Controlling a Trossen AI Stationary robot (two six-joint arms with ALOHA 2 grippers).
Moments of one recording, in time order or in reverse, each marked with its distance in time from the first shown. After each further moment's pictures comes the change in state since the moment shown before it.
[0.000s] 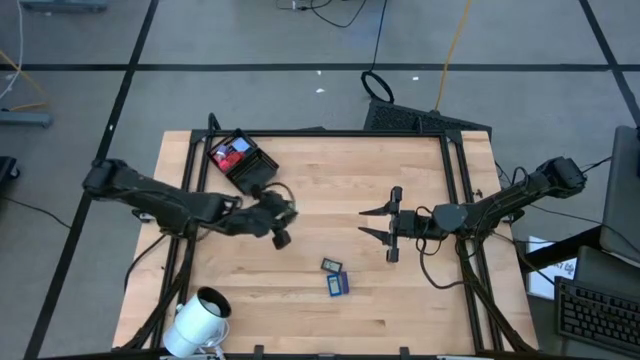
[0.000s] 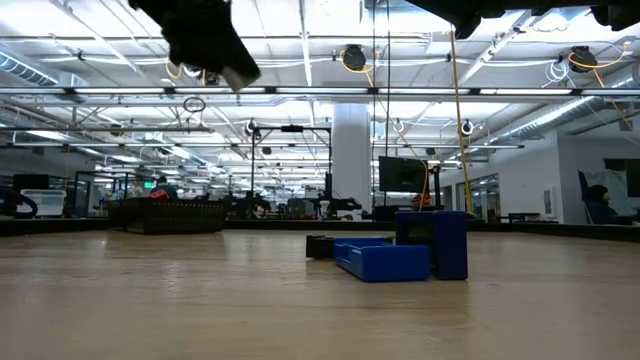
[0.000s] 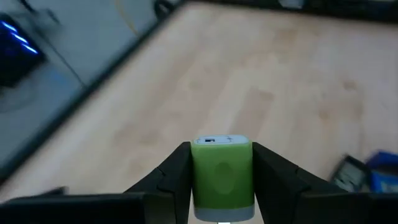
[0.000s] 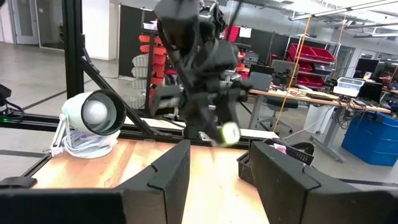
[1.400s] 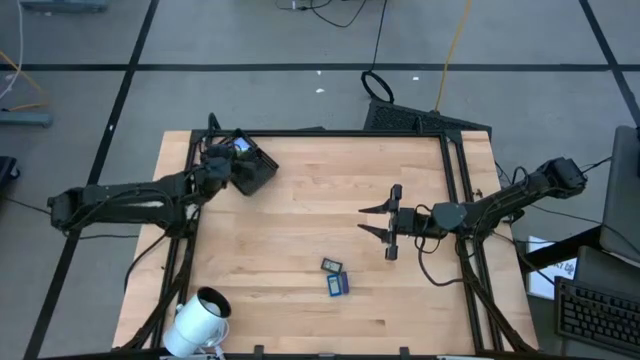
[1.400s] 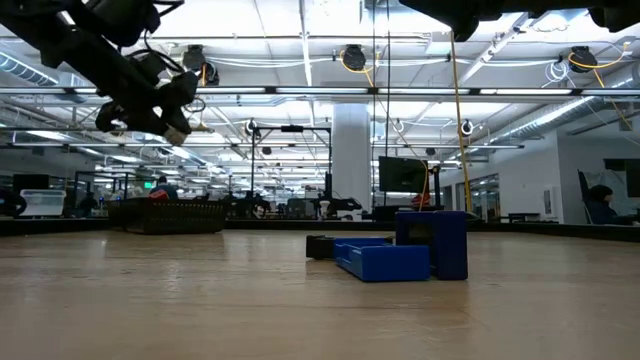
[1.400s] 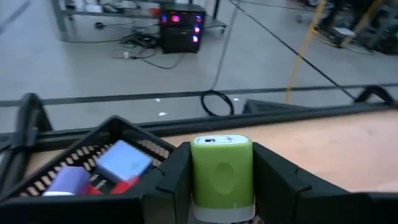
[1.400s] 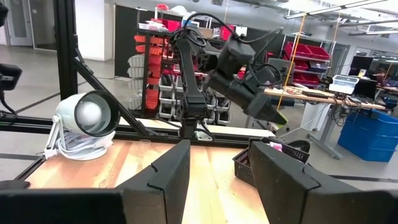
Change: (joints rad) left arm 0.584 -0.467 -0.505 0.270 -0.124 -0.210; right arm -0.020 0.000 0.000 0.000 0.000 0.010
